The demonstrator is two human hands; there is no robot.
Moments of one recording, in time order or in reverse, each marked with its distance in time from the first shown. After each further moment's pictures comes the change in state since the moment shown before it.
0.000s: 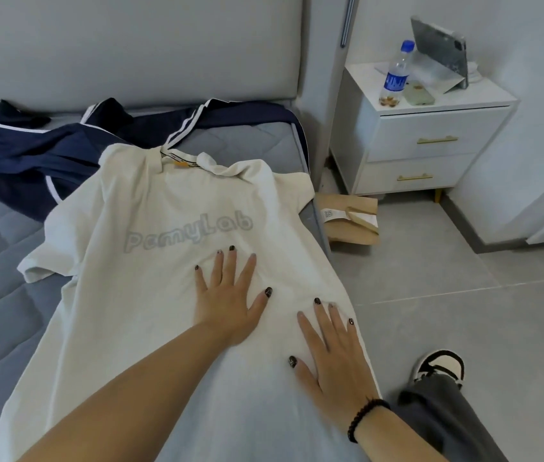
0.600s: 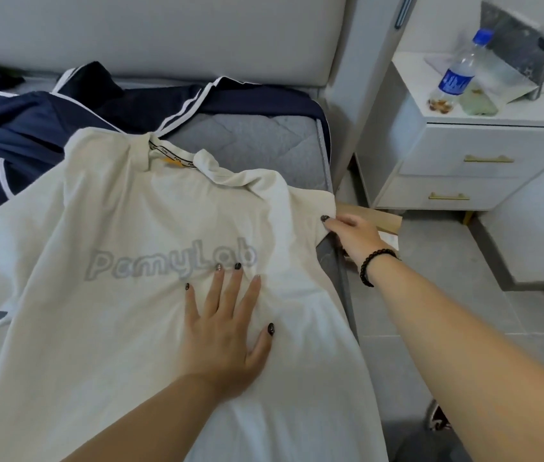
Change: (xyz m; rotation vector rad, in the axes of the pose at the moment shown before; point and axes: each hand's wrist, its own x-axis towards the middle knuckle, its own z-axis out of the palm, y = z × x) left_hand 0.042 0.006 0.005 -0.048 0.088 0.008; right_hand 0.285 0.074 -0.081 1.006 0.067 0.508
